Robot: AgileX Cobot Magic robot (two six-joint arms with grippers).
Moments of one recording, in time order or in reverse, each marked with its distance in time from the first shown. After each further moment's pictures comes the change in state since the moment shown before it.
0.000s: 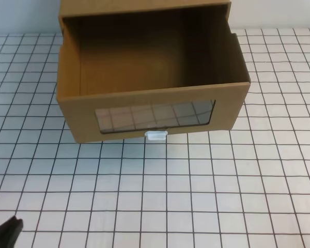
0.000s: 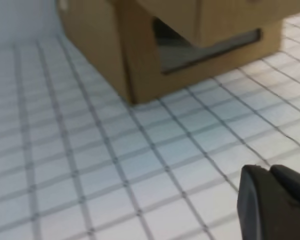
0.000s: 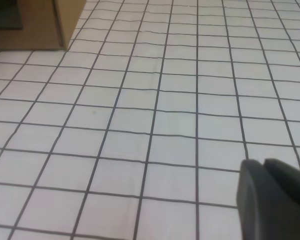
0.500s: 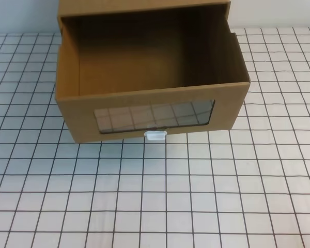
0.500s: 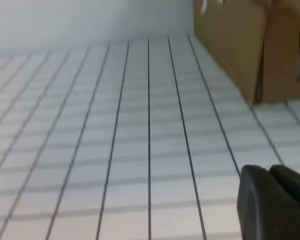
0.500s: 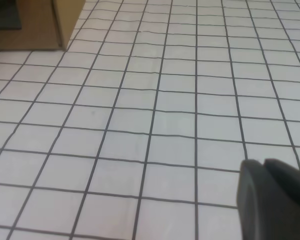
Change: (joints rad) left arm 0.244 -0.075 0.000 0.236 0.032 -0.194; right arm 0.000 0.000 0.000 0.001 0.001 -0.001
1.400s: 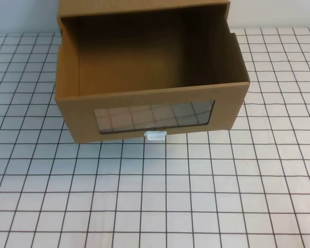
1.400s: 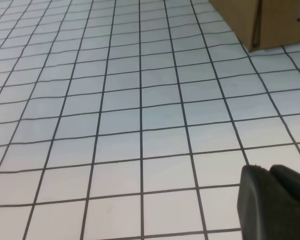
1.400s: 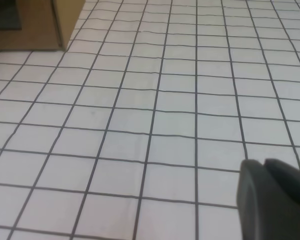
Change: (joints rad) left arm 0.019 -0.002 0.000 0.018 0.146 -0.013; right arm 0.000 0.000 0.000 0.000 0.000 0.000
